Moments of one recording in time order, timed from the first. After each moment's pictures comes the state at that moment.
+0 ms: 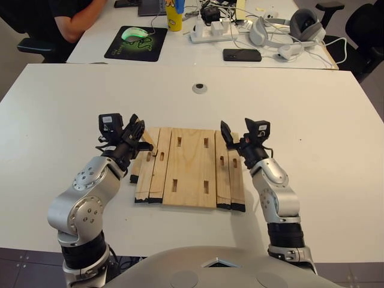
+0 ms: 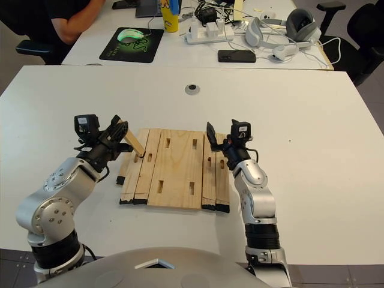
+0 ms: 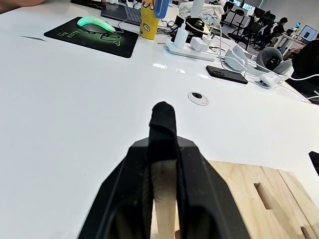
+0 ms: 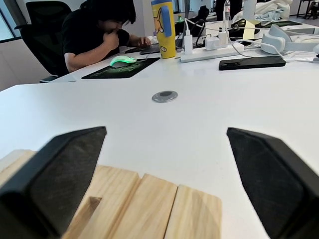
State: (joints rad) left arm -0.02 0.16 0.20 -0.72 -0.63 1.04 0.10; right arm -0.02 -0.06 0.01 -0.14 0.22 0.26 0.21
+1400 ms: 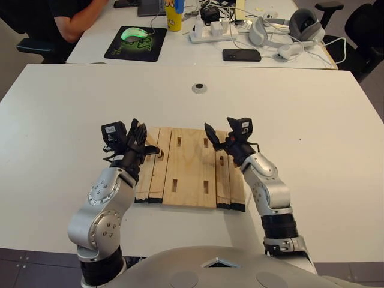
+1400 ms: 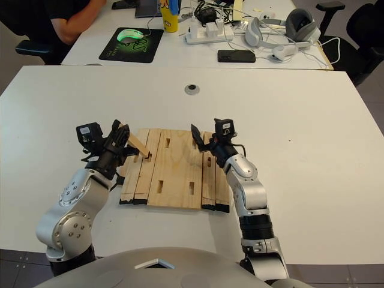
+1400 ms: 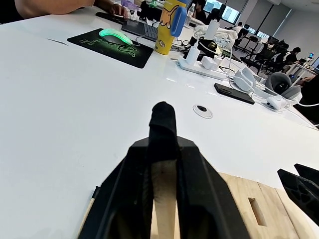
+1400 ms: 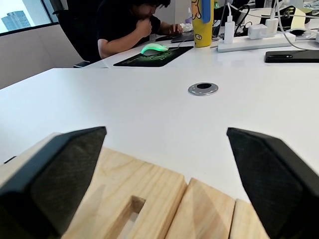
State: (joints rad) left arm 0.13 0.00 0.07 -0.79 -0.48 0.87 0.19; right arm -0.10 -0.06 0.07 -0.06 0.21 0.30 0.31
